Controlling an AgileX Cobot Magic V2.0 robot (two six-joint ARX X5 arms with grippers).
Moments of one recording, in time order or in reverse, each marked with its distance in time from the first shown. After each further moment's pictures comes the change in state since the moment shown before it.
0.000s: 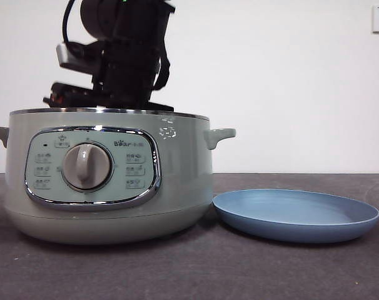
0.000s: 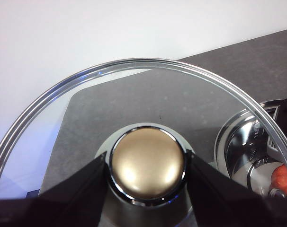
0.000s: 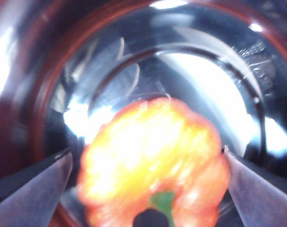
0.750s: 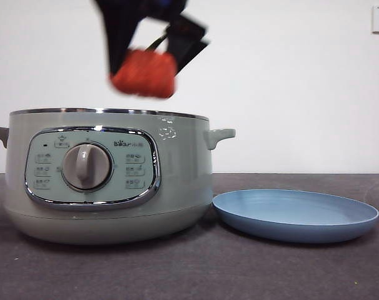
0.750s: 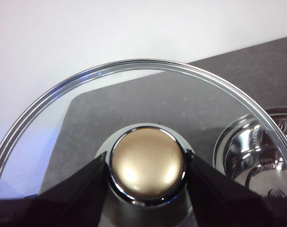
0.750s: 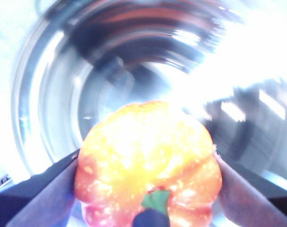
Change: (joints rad) left arm 0.000 0.000 0.000 0.031 0.002 0.000; right arm -0.060 -0.277 0.000 -0.142 0.005 0.002
